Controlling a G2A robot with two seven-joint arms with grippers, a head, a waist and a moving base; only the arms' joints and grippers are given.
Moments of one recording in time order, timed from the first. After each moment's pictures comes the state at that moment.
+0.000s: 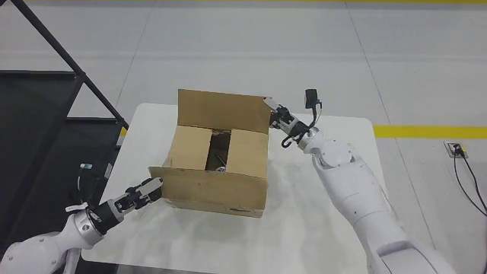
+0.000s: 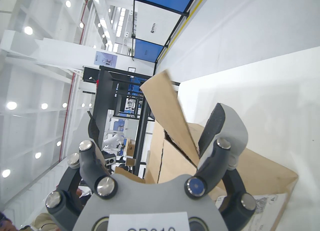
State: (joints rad) left arm 1.44 -1.04 -1.80 -1.84 -0.17 -0.18 -0.91; right arm -0.37 -1.52 1.19 -0.47 0.12 -0.55 0.61
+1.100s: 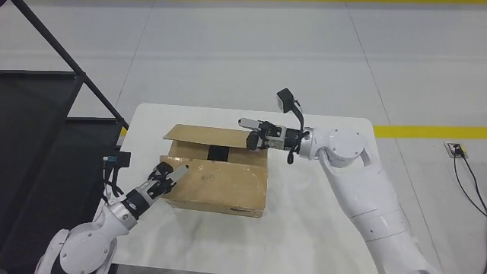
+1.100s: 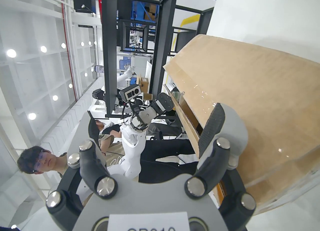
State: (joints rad) left arm 1.37 -1.06 -1.58 -1.86 0.20 -0.20 -0.54; right arm -0.54 -1.44 1.18 -1.09 0.13 -0.01 1.02
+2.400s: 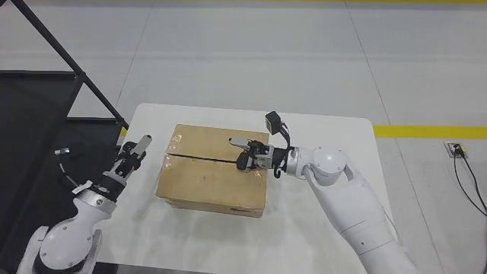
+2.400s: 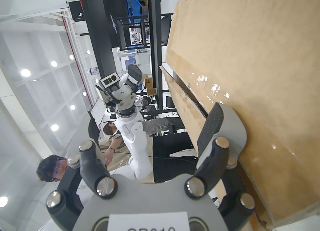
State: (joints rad) left arm 1.36 -1.07 -1.73 -1.85 0.08 -0.11 -0.33; right arm -0.62 -1.44 1.08 -1.07 0.20 -0.01 0.95
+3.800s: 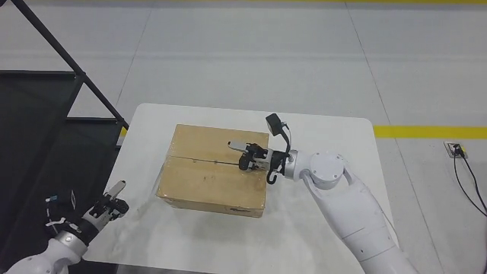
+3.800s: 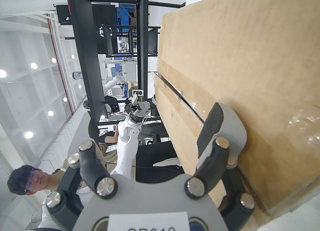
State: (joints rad) left arm 1.55 -1.05 -1.87 -1.65 -0.18 -0.05 -0.66; right arm -0.65 -1.43 1.07 -1.12 0.12 -0.03 0.88
